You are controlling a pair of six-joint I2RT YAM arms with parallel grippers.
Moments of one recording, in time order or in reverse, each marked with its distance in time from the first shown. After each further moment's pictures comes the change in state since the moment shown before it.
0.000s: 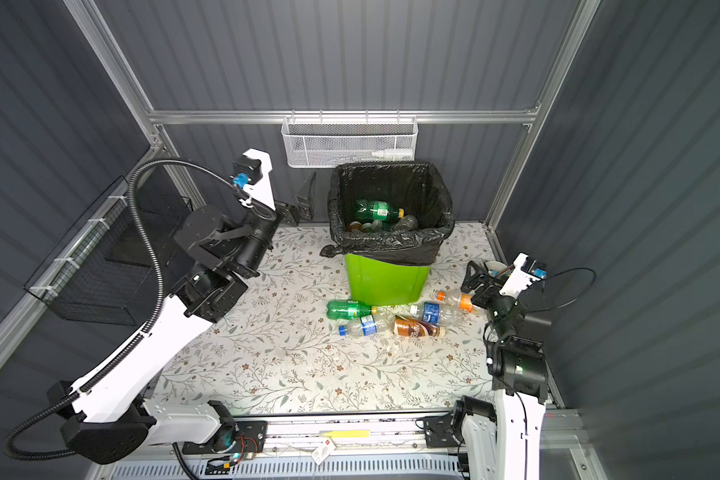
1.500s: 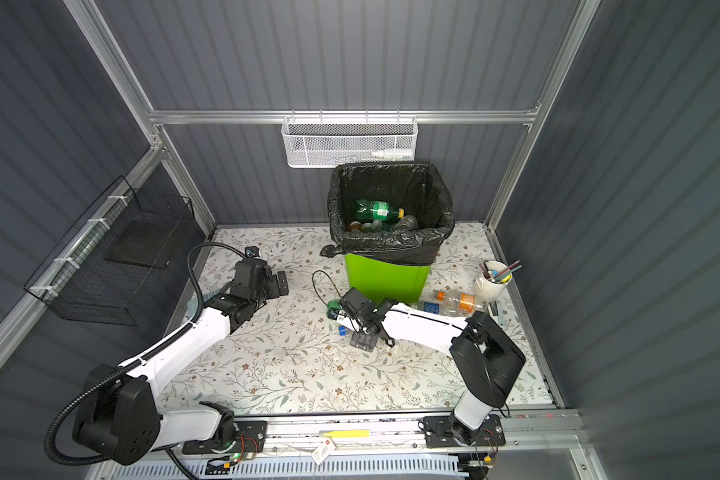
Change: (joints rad) left arm 0.408 -0.016 -0.681 -0.318 0.063 -0.568; right arm 1.150 1.053 0.248 -0.221 0.503 -0.855
